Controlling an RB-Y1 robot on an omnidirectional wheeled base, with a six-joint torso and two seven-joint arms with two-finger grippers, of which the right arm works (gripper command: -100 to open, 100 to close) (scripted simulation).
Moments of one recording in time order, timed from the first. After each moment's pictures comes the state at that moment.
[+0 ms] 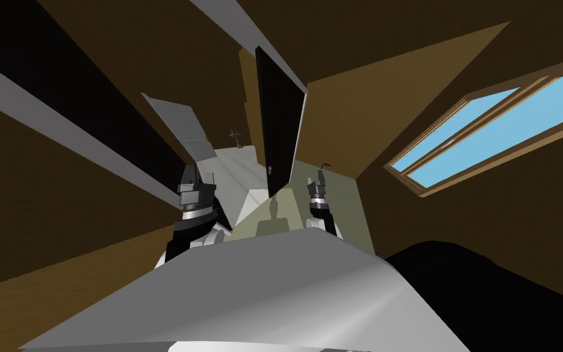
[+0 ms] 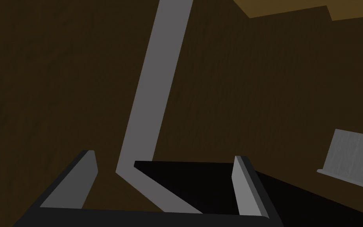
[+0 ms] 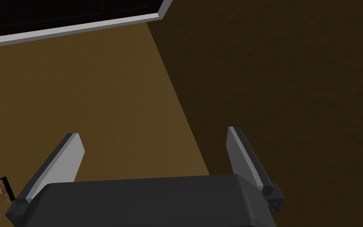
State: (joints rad) arm 0.53 0.03 0.04 -2.25 -0.03 -0.35 0.00
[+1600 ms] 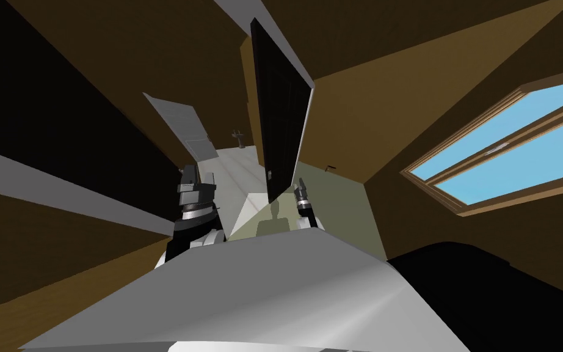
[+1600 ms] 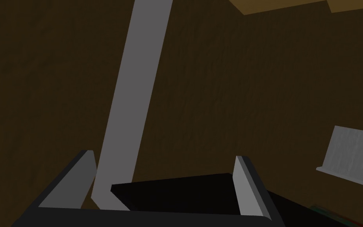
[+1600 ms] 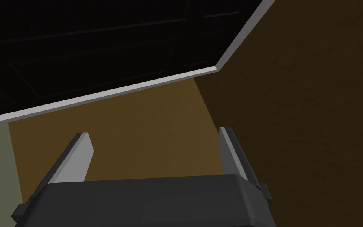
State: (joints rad) arm 0.37 -0.04 0.14 -1.88 0.01 -0.46 -0.04
